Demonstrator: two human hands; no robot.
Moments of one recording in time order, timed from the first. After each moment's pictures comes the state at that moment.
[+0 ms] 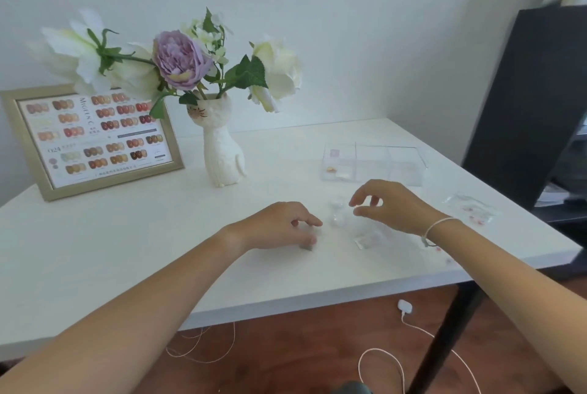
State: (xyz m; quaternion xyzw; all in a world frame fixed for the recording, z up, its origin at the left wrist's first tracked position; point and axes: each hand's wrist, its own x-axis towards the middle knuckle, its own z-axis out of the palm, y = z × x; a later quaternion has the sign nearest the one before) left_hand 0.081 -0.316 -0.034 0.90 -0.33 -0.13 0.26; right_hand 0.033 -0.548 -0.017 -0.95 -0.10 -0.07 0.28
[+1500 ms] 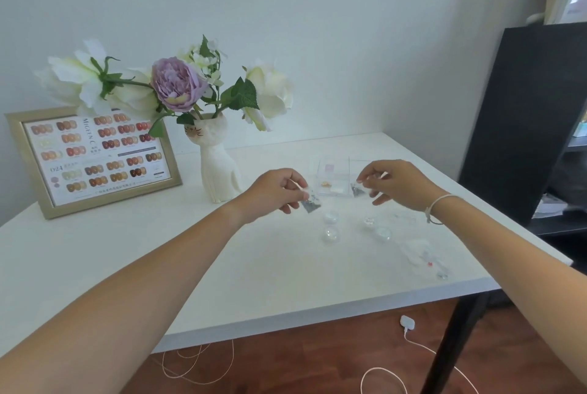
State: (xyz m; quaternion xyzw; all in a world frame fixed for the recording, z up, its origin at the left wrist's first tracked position) left_hand 0.109 -0.333 0.014 0.82 -0.26 -0.08 0.50; right_hand 0.051 -0.574 0.023 -0.89 -0.05 -0.12 0.43
